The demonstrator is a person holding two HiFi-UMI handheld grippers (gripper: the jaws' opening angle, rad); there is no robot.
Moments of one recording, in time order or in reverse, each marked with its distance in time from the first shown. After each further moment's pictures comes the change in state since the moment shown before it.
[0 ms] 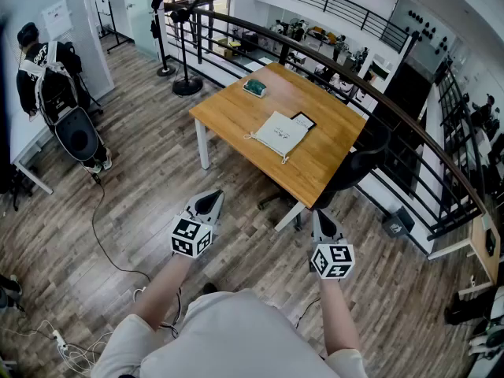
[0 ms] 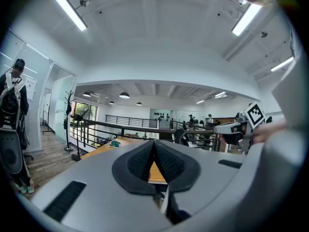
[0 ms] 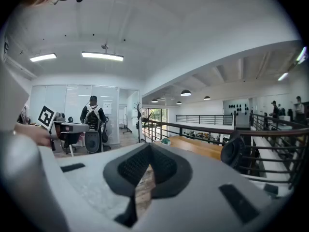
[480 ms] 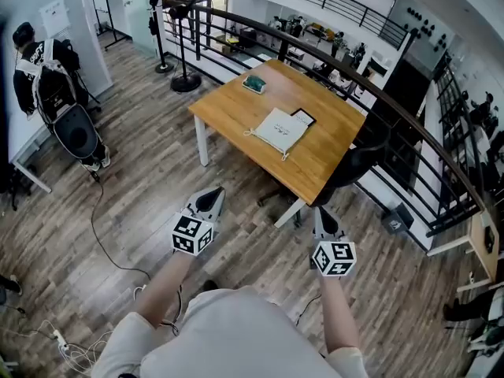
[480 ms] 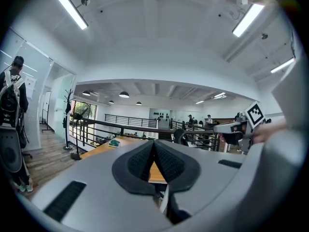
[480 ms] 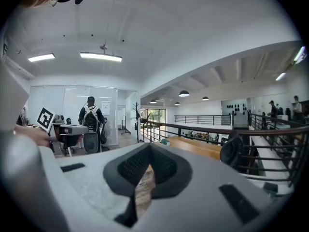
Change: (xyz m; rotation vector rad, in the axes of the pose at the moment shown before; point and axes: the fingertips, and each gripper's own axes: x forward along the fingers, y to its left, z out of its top) left arm 0.003 0.006 -0.001 -0.010 0.001 -0.008; right arm 0.004 0.001 0.005 0.012 -0.012 -0.015
